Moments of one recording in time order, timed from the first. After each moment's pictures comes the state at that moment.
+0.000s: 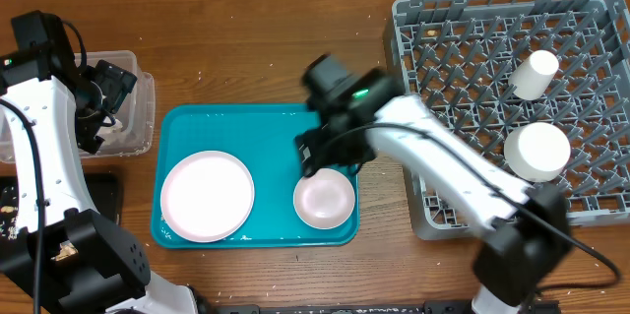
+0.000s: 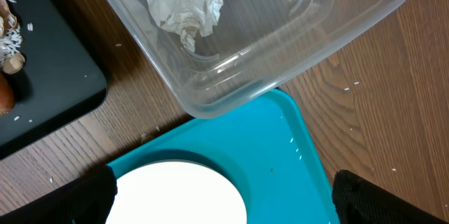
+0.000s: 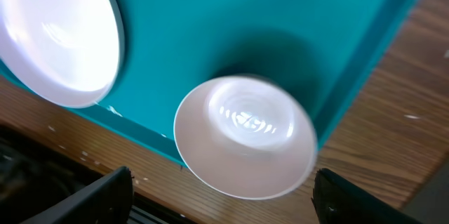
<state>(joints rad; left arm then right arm) 0.39 1.75 1.66 -1.22 0.01 -0.76 0.72 1.86 1.65 -1.22 -0.24 0.40</state>
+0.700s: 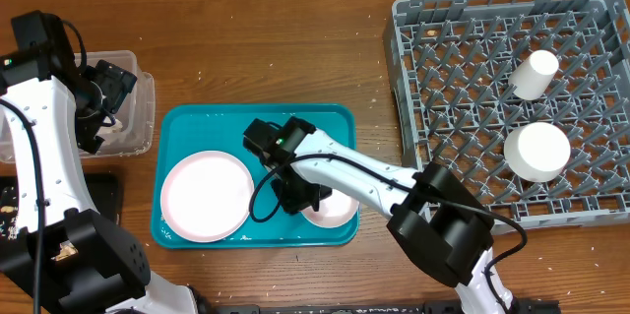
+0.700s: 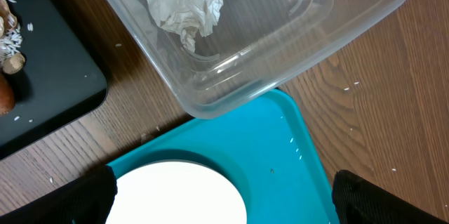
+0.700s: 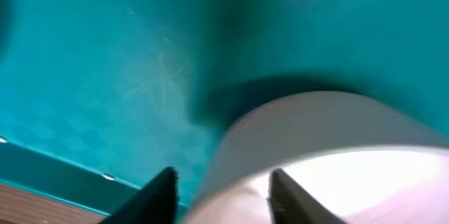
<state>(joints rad) 0.39 1.75 1.66 -1.22 0.01 -0.76 0.93 2.13 1.64 -1.17 -0.08 0.44</state>
